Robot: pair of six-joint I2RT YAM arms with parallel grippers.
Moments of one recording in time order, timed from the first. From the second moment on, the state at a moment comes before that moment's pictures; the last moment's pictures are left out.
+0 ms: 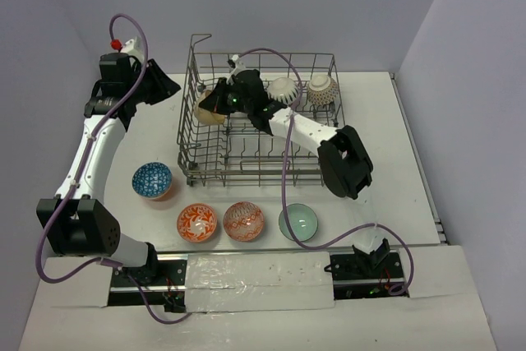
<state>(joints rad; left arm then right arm) -0.03 1.47 1.43 -0.43 0.32 -0.46 0.68 2.15 1.77 0.14 -0.30 0.73</state>
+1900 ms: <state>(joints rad) -0.01 1.47 1.43 -0.42 0.37 -0.47 0.68 2.23 1.55 0.57 -0.23 1.03</state>
